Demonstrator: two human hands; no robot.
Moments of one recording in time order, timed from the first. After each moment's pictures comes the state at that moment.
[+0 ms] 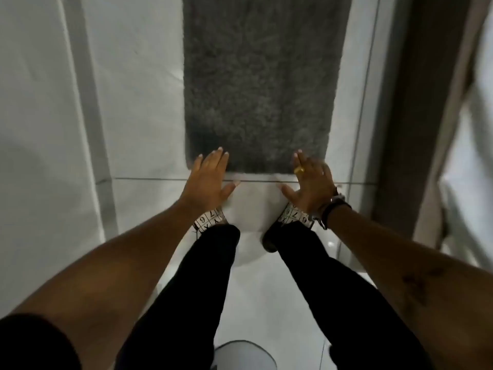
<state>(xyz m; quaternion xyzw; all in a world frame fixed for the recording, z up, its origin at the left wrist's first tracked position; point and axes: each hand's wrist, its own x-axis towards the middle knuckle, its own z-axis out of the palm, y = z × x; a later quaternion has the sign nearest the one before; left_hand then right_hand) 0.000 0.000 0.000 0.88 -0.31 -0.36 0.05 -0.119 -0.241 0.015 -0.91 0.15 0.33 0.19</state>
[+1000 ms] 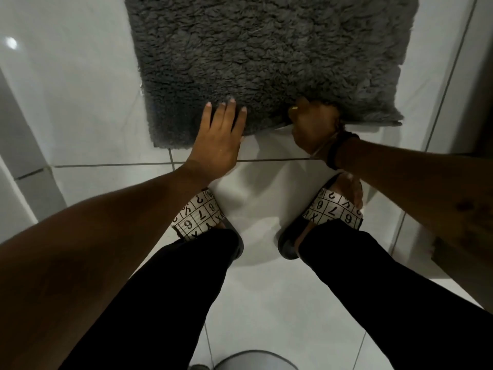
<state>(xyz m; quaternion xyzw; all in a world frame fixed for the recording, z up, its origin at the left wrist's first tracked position) -0.026 -0.004 -0.252 0.87 -0.47 -0.16 -0.07 -0.093 -0.231 -0.226 -0.95 0.03 0.28 0.11</state>
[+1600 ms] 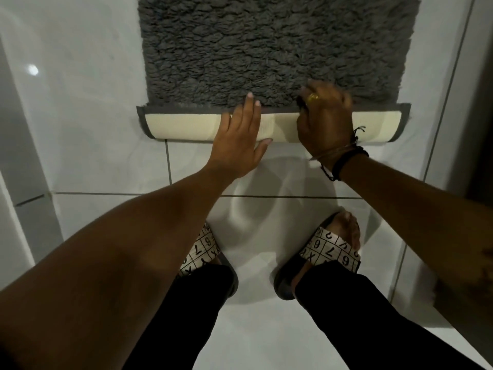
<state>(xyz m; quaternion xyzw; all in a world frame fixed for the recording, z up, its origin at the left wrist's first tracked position) 0.018 -0.073 -0.263 0.90 -0.42 -0.15 -0.01 -0.029 -0.269 -0.226 -0.97 0.17 0.10 0.17</state>
